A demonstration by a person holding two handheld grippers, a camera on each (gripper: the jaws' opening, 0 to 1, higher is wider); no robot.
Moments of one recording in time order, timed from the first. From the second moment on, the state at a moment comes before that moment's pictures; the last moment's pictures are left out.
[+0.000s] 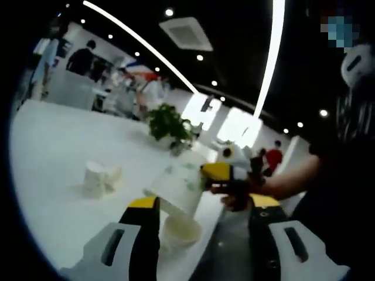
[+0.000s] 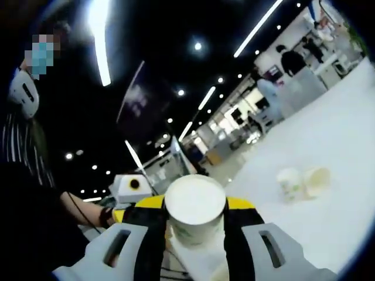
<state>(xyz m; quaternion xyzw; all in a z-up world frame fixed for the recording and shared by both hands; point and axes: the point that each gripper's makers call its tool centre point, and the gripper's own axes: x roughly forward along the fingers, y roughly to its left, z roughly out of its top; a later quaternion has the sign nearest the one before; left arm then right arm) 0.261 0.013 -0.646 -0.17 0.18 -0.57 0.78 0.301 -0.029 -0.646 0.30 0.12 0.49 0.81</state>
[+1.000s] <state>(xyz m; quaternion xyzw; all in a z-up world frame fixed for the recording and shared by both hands) 0.261 0.014 -0.628 -0.18 0.17 -0.60 0.76 0.264 -0.020 -0.657 0.29 0.13 0.55 0.77</state>
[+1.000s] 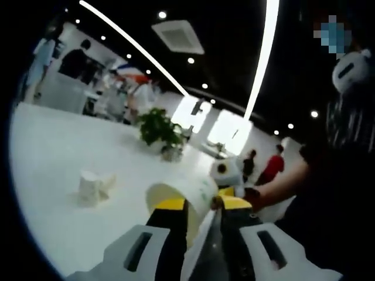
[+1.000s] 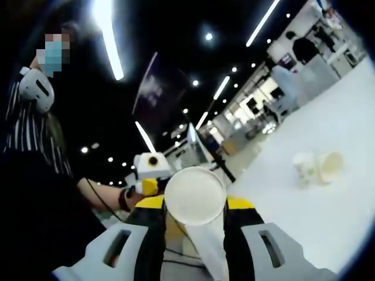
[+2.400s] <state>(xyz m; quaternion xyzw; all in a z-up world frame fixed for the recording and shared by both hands) 0.253 0.006 -0.608 -0.12 0.21 -0.67 0.70 0.263 -0.021 -0.646 0.23 0.09 0.58 0.78</state>
